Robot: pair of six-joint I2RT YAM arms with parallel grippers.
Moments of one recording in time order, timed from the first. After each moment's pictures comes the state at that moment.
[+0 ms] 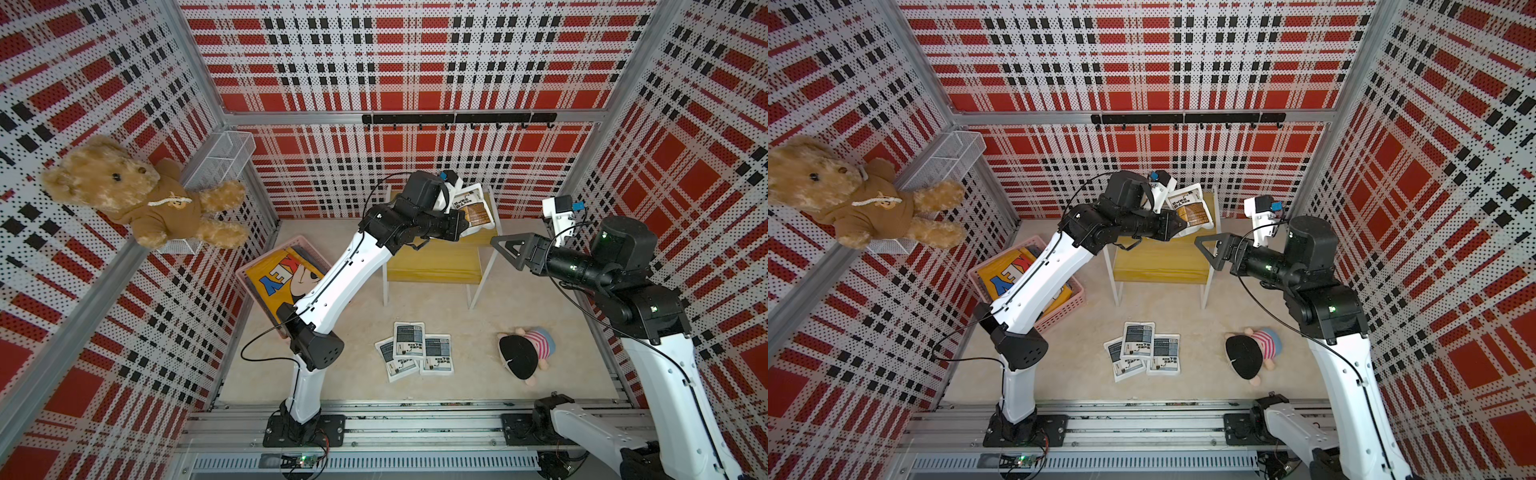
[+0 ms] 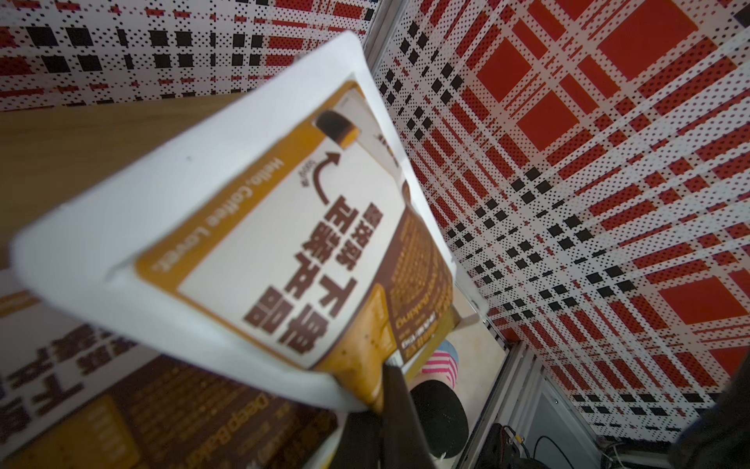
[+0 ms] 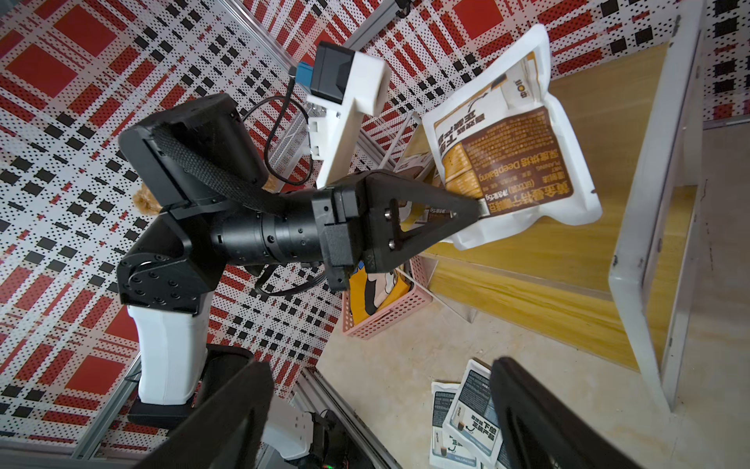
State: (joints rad) left arm -0.76 2.00 2.42 -0.91 0.26 -0.40; right arm 0.19 1.03 1.51 -0.74 -0.65 0.56
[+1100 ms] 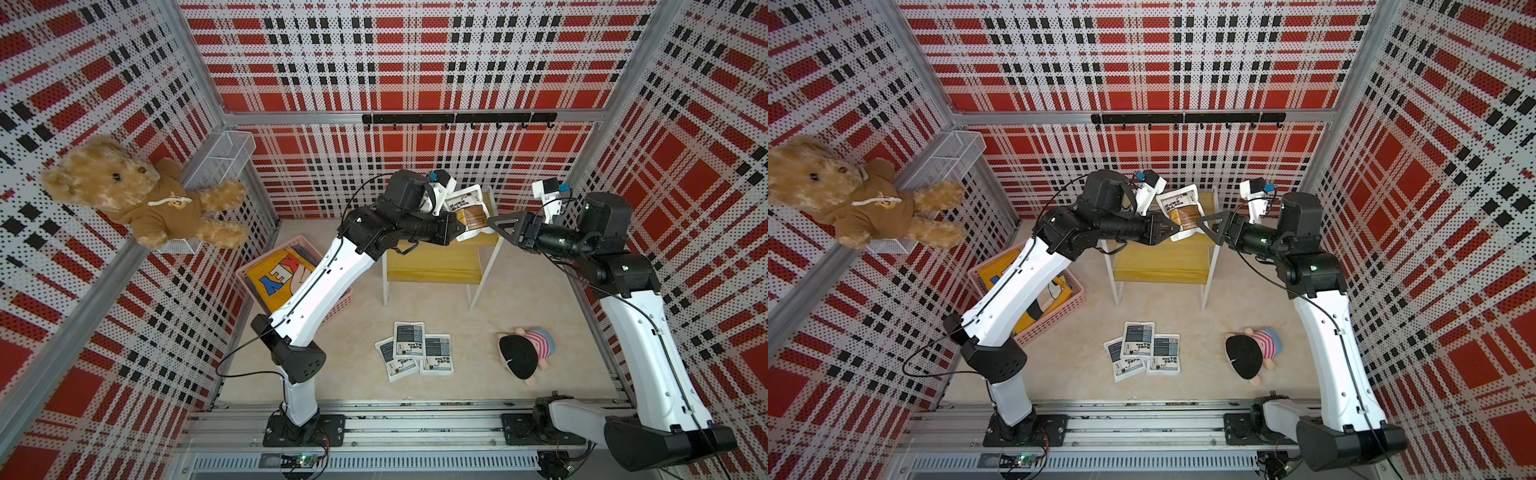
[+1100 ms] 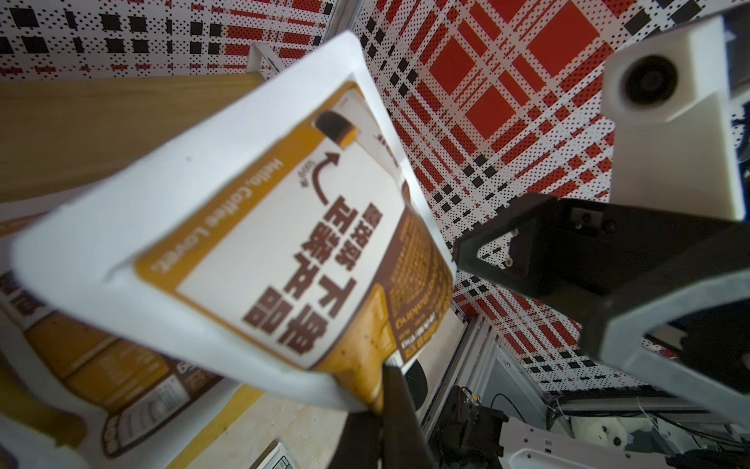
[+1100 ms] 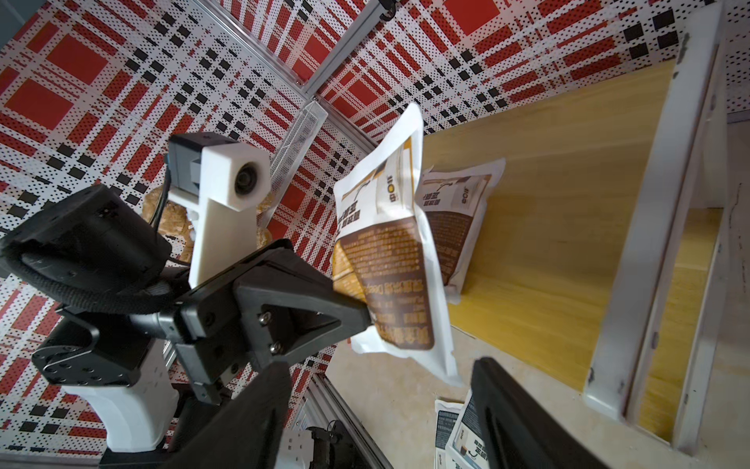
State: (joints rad) left arm -0.74 1.84 2.27 -0.90 0.38 -0.42; right arm 0.10 1.23 1.58 -0.66 -0.80 0.57
